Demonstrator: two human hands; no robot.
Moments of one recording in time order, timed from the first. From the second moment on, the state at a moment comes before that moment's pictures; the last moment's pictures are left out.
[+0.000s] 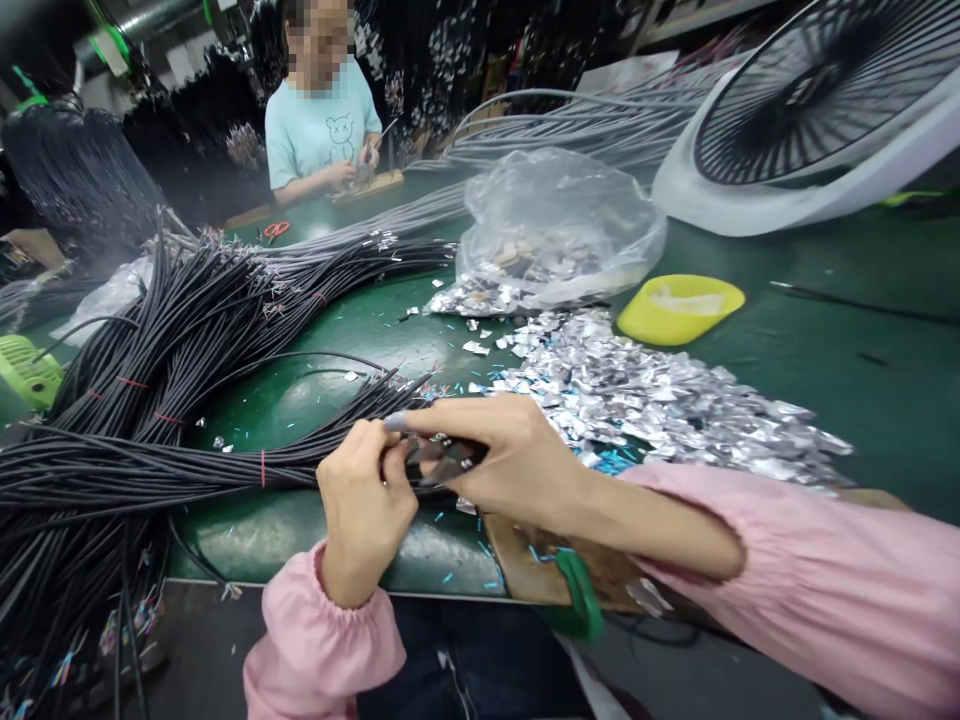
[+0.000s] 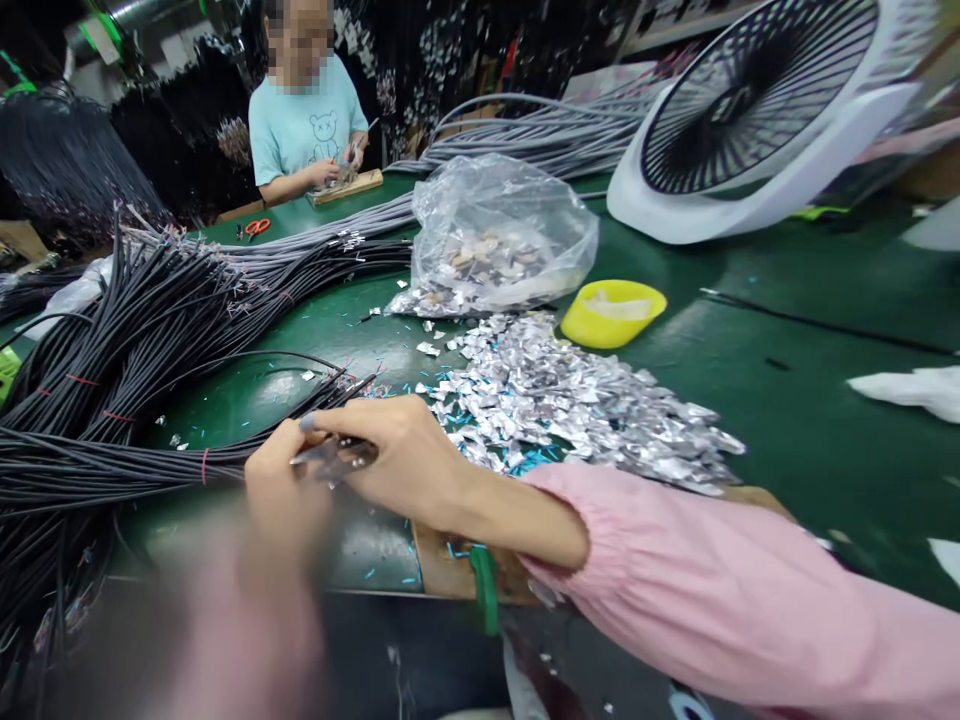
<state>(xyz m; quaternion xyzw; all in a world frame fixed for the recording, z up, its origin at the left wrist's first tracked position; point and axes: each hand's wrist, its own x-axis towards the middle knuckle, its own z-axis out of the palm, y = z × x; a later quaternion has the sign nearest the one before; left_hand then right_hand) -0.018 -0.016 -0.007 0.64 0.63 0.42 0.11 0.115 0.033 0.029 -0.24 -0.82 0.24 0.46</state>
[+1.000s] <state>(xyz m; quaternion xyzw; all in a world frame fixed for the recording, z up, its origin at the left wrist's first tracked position) -0.035 -0.012 0.007 0.57 0.55 0.55 0.26 0.117 0.050 0.036 -0.31 -0.65 0.64 0.26</state>
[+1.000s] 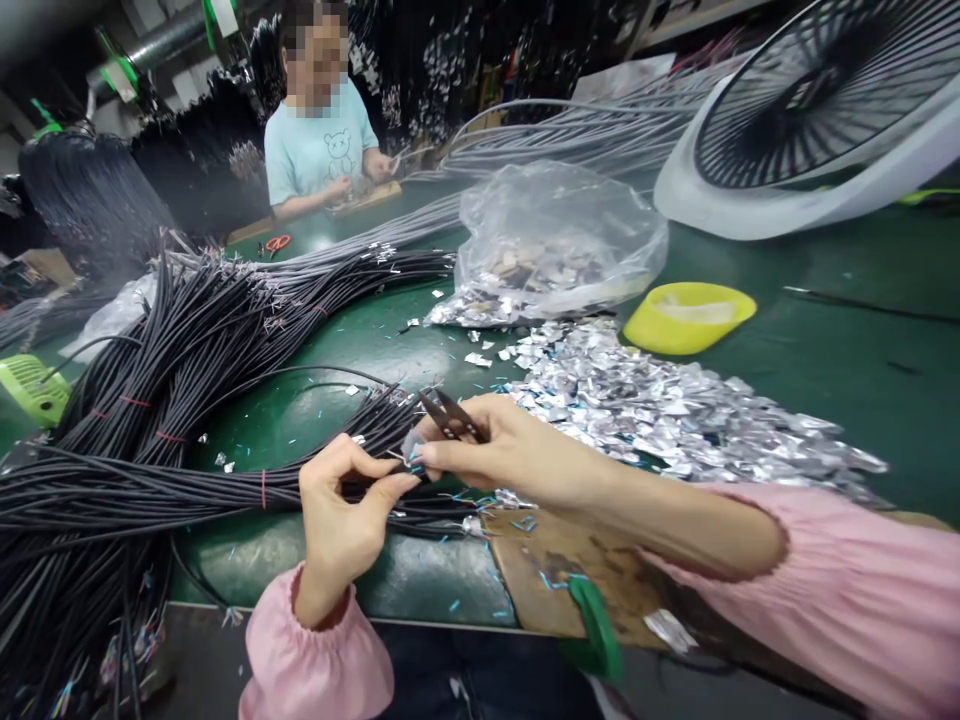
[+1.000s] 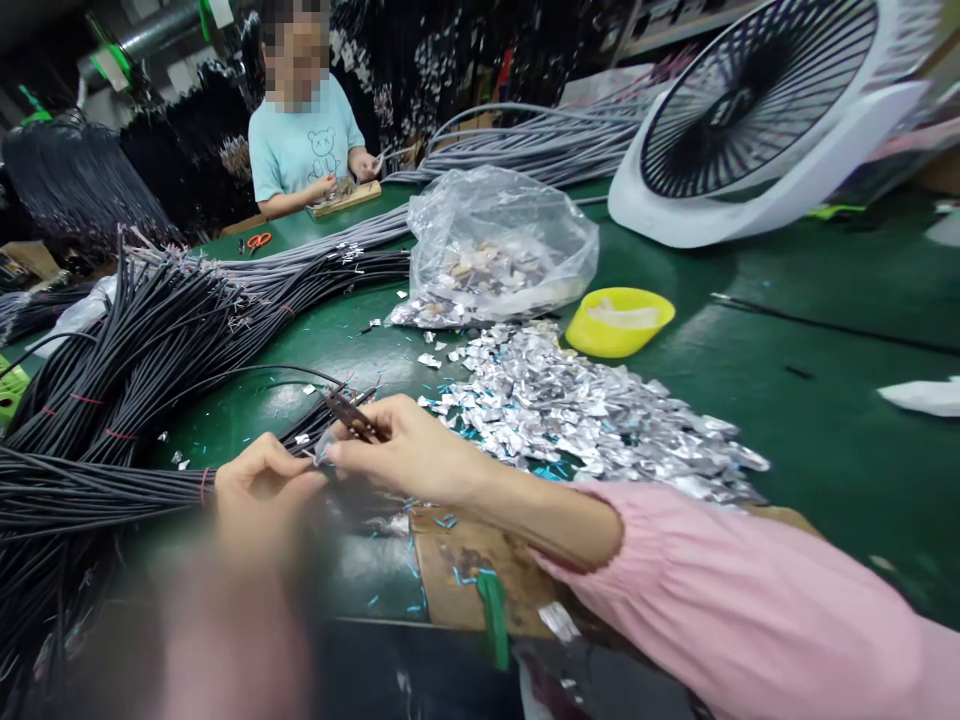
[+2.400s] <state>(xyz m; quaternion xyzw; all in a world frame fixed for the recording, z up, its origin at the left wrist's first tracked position) -0.016 -0.023 0.021 0.64 0.55 0.46 -0.26 0.124 0.034 0.034 -0.29 -0.80 0.33 0.41</state>
